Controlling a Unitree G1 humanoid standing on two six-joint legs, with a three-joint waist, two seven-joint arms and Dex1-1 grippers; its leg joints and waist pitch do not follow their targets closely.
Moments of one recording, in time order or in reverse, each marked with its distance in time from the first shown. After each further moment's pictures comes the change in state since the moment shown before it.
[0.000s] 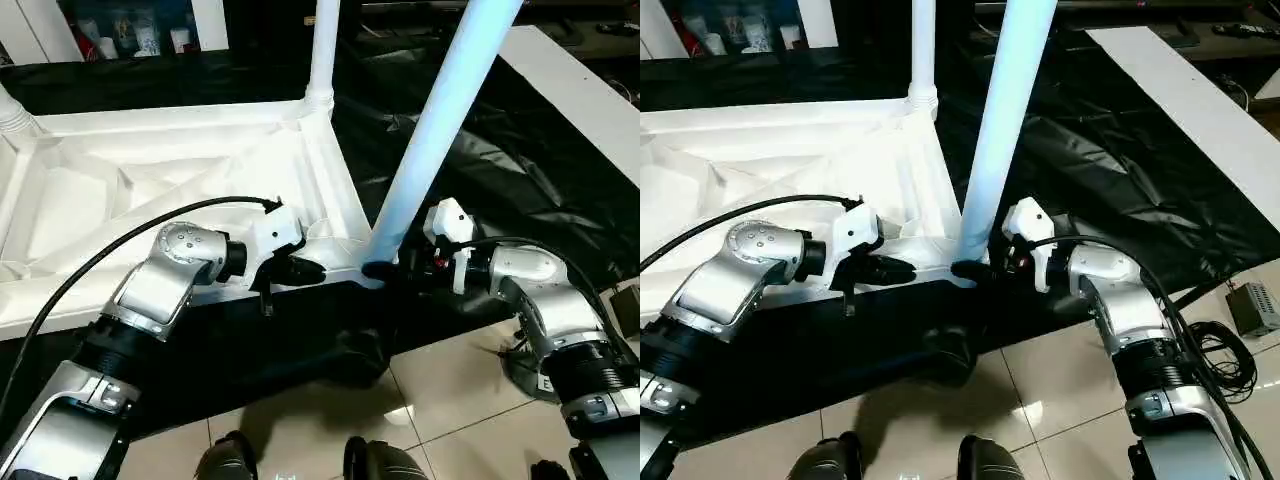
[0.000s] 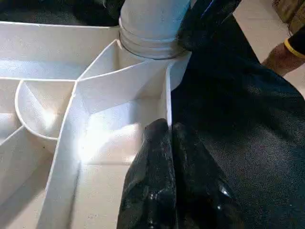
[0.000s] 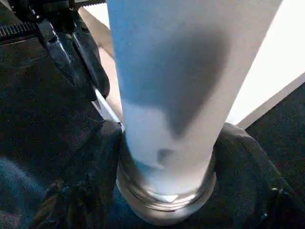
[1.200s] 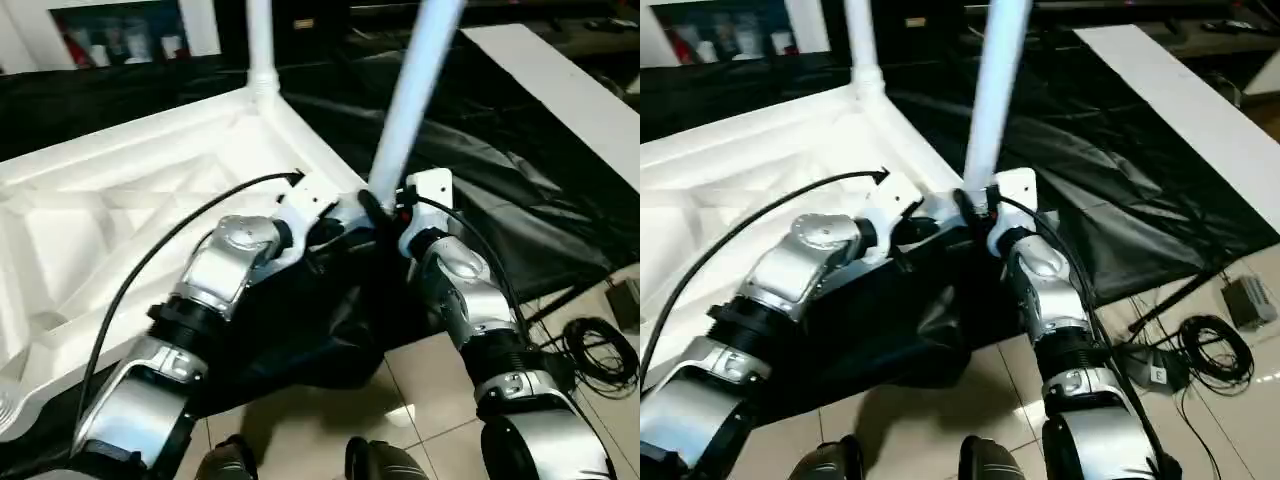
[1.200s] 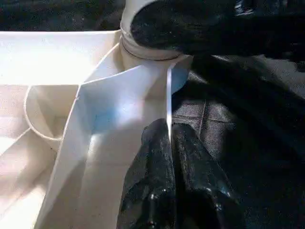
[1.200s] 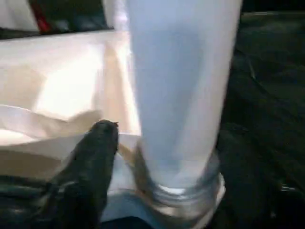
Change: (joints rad) left arm -0.131 -0.243 0.056 0.199 0.100 0.086 0.464; right arm -0.110 0.340 -0.178 0.206 -0.048 -0.102 -0.707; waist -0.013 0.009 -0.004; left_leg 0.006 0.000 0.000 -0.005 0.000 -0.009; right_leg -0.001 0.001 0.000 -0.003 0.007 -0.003
